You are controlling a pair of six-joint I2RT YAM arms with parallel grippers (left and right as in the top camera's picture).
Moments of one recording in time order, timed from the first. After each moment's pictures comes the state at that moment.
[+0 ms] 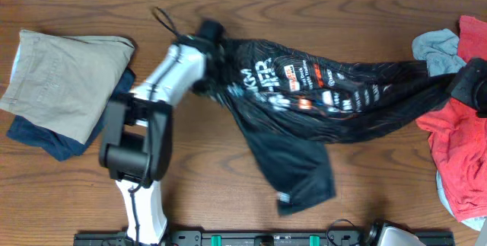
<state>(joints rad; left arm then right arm) -0.25 2.07 1.57 -0.89 0.20 -0.41 -0.33 1.30 1.77 -1.40 -0.06 0.24</state>
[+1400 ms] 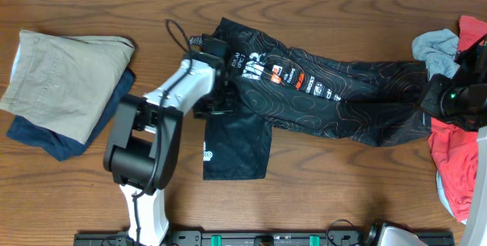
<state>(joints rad) -0.38 2.04 1.37 -0.91 0.12 -0.36 -0.30 1.31 1.48 -1.32 -0.10 0.24</state>
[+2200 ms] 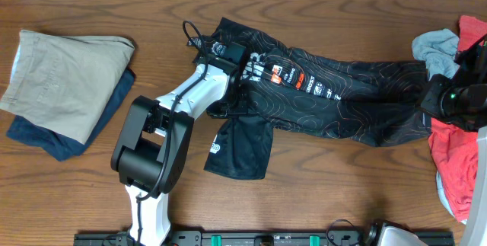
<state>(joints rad) -0.44 2.05 1.37 -0.87 0.12 -0.42 -0.30 1.31 1.48 -1.33 -0.10 0.24</state>
